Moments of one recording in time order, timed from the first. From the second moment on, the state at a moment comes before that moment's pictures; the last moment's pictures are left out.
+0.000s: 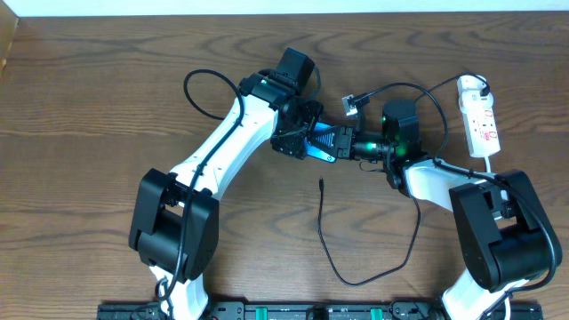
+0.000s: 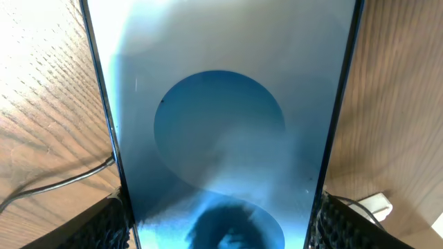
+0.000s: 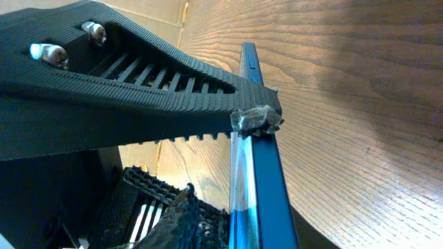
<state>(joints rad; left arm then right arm) -0.49 1.93 1.57 -0.91 0.28 -1.67 0.31 1.84 0.78 0.59 -0.95 0.83</state>
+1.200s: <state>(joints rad) -0.43 1.66 1.57 -0.81 -0.01 -1.51 0.12 1.84 0.78 0.70 -0.81 1.75</state>
